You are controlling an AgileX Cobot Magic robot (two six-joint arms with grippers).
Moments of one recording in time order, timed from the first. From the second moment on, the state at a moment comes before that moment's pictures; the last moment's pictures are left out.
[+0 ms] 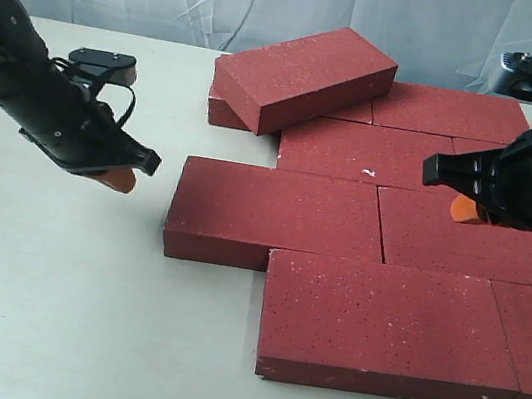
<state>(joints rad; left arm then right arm) -0.24 1.83 -1.02 -0.58 0.57 0.51 0.26 1.37 -0.88 0.18 0.68 0.04</state>
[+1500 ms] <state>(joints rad) -0.21 1.44 -1.02 -0.26 0.46 0.20 0.26 1.47 -0.91 0.12 0.71 0.02</state>
